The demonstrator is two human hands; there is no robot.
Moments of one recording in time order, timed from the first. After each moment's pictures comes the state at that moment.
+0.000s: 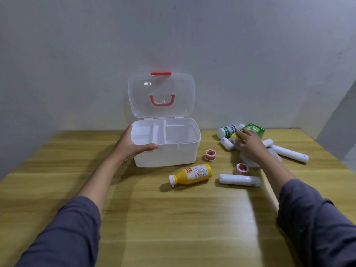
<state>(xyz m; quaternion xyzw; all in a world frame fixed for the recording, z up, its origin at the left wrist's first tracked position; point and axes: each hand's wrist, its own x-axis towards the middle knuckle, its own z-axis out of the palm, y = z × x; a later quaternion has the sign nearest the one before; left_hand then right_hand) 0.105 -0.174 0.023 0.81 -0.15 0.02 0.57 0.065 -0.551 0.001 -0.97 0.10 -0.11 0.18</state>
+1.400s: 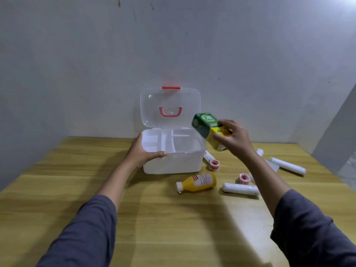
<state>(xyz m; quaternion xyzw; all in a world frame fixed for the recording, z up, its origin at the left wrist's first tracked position) 0.102 -0.175 0.023 0.82 -0.14 0.04 0.56 0.039 -0.456 0.080 -0.89 0.00 -0.27 0.38</state>
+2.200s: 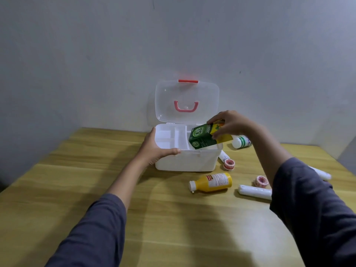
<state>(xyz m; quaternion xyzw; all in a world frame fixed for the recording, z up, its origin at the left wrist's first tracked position) 0.111 -0.171 0.012 0.82 -0.12 0.03 0.56 0.101 -0.430 0.116 -0.98 -0.08 -0.02 0.18</state>
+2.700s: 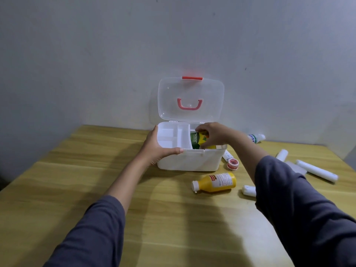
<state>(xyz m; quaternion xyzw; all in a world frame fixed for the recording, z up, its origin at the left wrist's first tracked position) 0.115 -0.170 0.008 0.81 -0.13 0.04 0.57 0.129 -0.397 0.071 -0.99 -0.14 0.04 0.09</state>
